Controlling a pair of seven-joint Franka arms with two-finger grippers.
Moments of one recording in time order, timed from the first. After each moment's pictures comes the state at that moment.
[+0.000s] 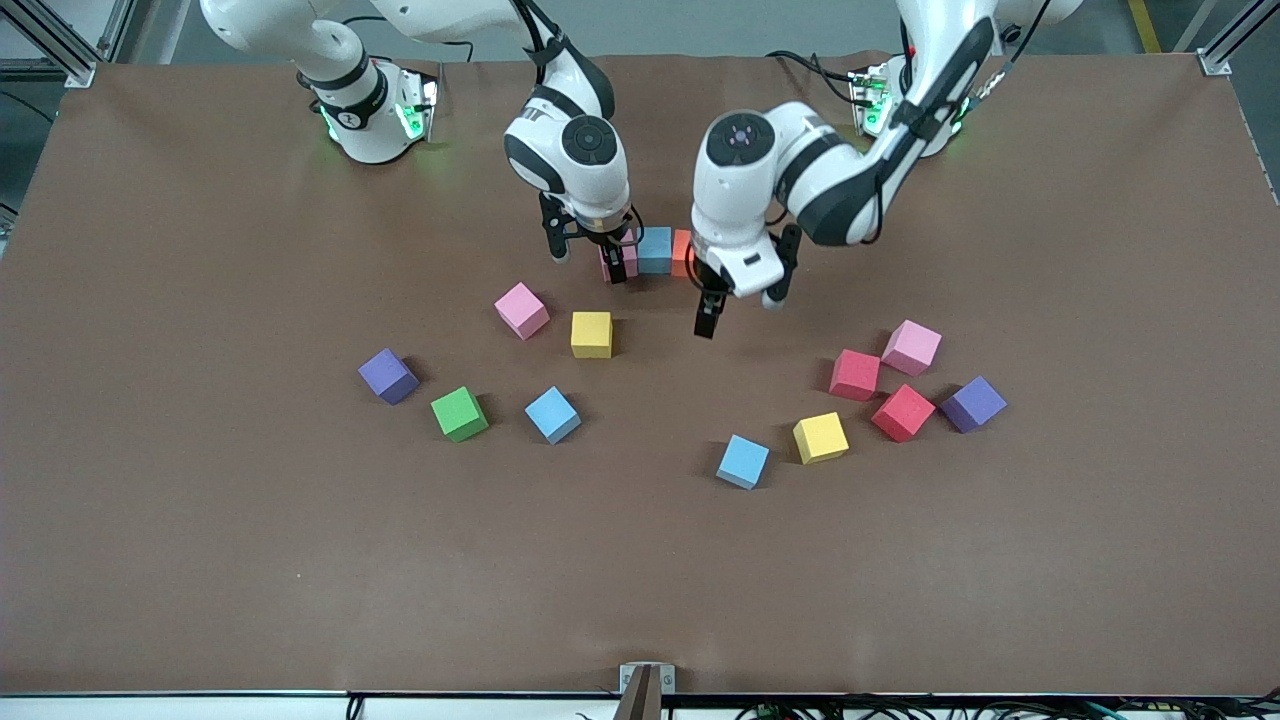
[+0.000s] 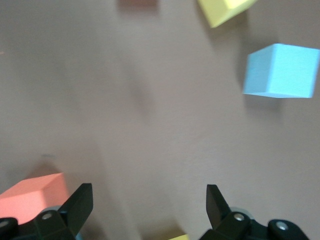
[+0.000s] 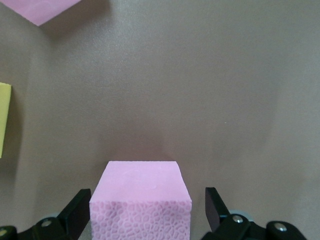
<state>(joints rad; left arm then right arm) -0.29 0.38 -0.49 -1.95 0.31 2.35 -2.20 0.80 0.43 0.18 -2.16 -0.01 2.55 2.31</state>
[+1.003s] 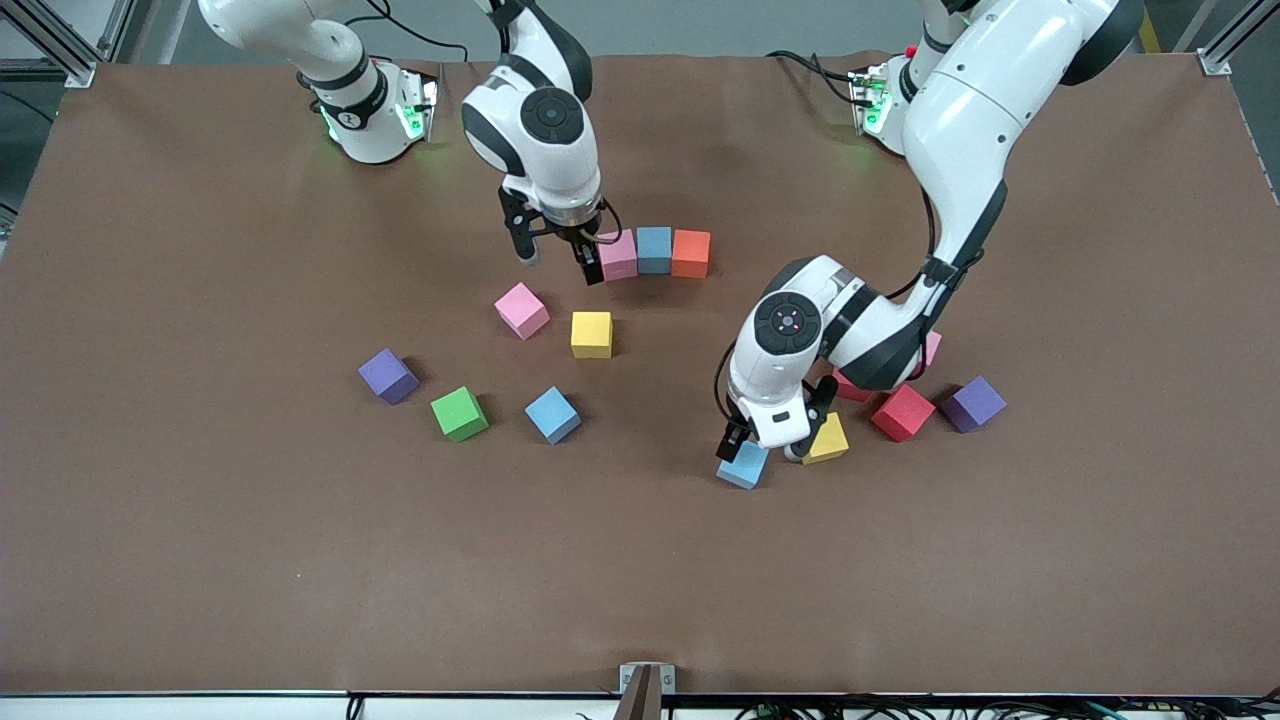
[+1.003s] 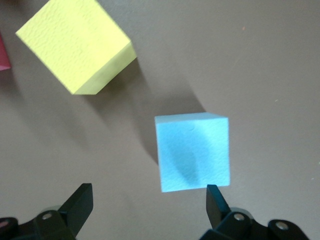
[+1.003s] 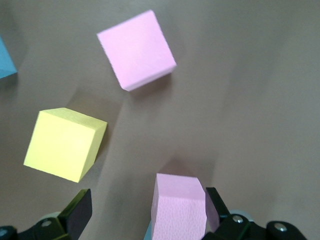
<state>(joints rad) -0.25 0.75 -0.38 -1.53 0.36 2.30 -1.83 0.69 0.24 0.17 -2.14 -0.01 2.34 2.06</state>
